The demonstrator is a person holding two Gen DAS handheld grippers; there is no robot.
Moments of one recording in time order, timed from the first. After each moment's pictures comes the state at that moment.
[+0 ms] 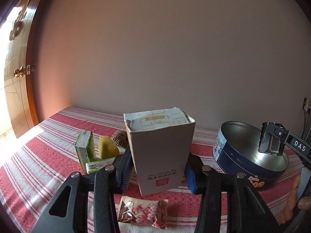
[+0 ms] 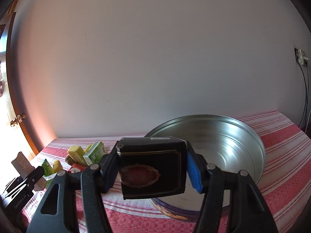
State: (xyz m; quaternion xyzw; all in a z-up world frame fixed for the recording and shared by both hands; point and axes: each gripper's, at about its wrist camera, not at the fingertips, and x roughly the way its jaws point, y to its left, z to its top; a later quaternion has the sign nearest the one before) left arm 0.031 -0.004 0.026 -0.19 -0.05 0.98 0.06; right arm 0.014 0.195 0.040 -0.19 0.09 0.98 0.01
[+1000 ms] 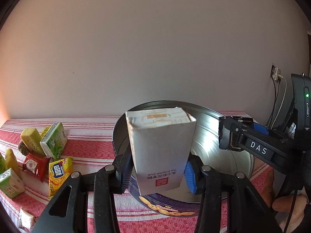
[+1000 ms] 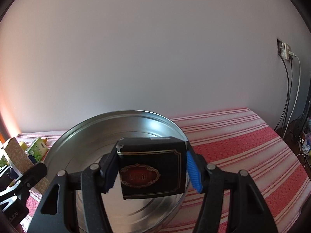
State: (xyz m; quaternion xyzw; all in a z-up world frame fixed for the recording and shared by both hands) left arm -0.031 0.170 0.007 -0.25 0.01 0.94 0.21; right arm -0.014 0.324 0.009 -0.25 0.07 0.96 0.10
